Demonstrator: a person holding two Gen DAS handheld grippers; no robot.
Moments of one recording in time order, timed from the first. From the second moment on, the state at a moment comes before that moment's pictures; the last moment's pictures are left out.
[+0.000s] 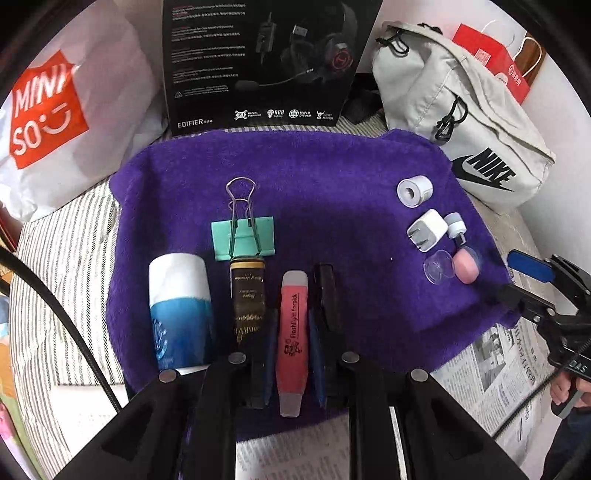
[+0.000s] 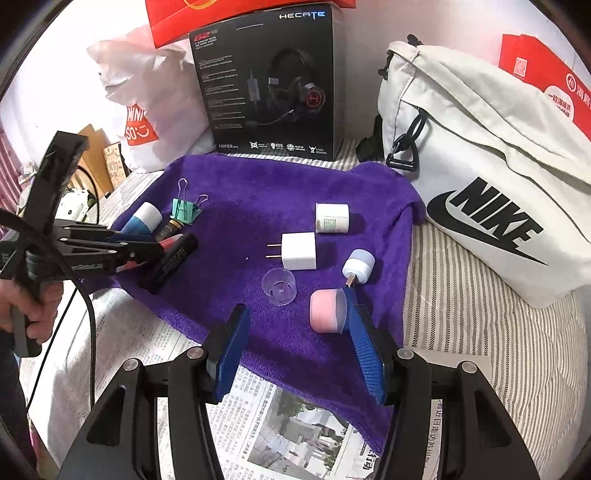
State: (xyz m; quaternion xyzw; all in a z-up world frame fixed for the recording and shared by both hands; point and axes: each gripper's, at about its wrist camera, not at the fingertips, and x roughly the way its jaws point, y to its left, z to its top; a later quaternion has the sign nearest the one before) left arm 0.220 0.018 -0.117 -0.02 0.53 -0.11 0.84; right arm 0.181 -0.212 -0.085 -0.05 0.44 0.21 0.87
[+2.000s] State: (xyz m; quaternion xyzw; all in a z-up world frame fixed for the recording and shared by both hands) left arm 0.048 -0.011 -0.003 -0.02 0.44 0.01 0.90; right arm 0.073 -0.233 -0.023 0.00 0.47 0.11 0.87
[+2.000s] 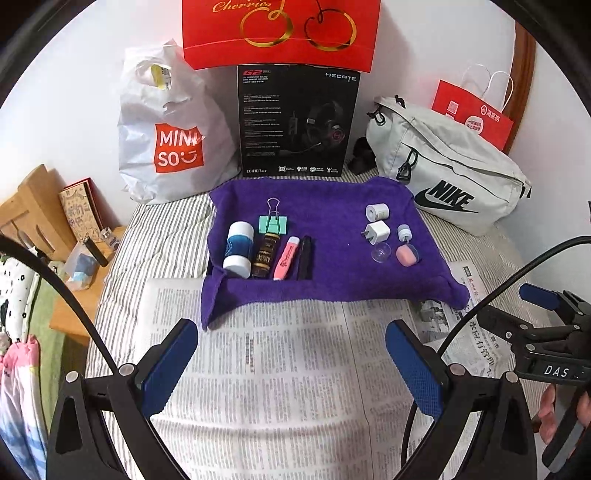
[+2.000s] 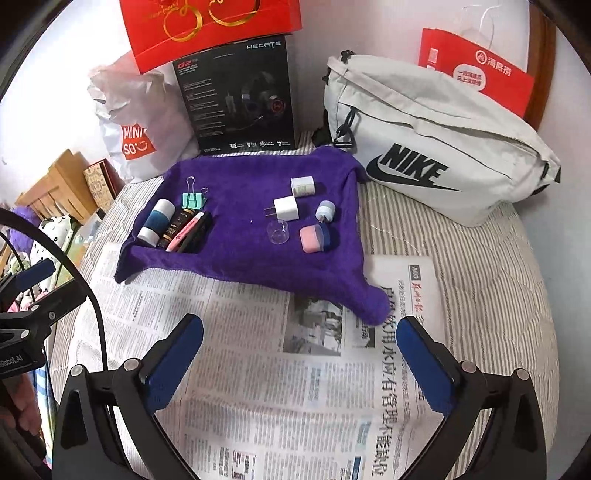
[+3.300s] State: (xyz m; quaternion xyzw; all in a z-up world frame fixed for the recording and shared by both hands) left arm 0.029 -0.020 0.014 0.00 0.44 0.02 0.90; right arm 0.045 -0.245 -0.002 -0.02 0.46 0.08 0.88
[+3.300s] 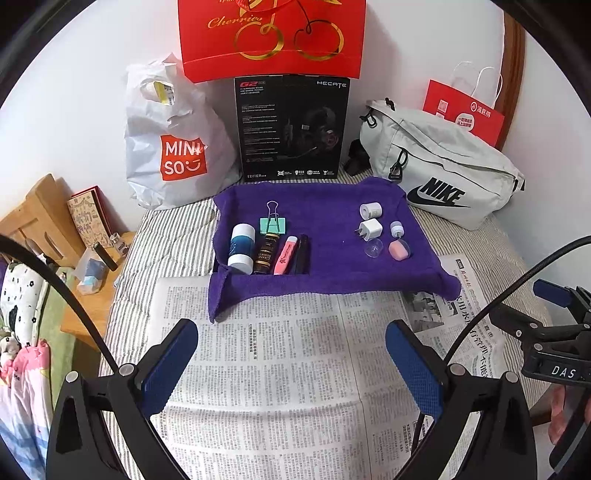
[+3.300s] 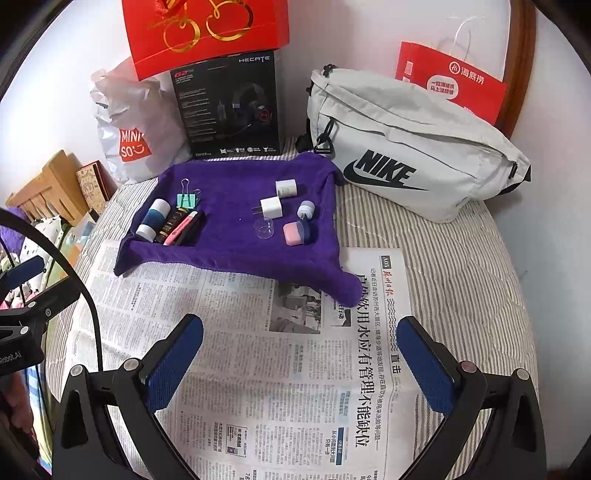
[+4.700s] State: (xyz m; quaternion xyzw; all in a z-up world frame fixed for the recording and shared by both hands) left arm 0.025 -0.019 0.017 0.01 0.44 0.02 0.90; right arm 0.038 -0.244 0.005 -0.02 0.46 0.08 0.88
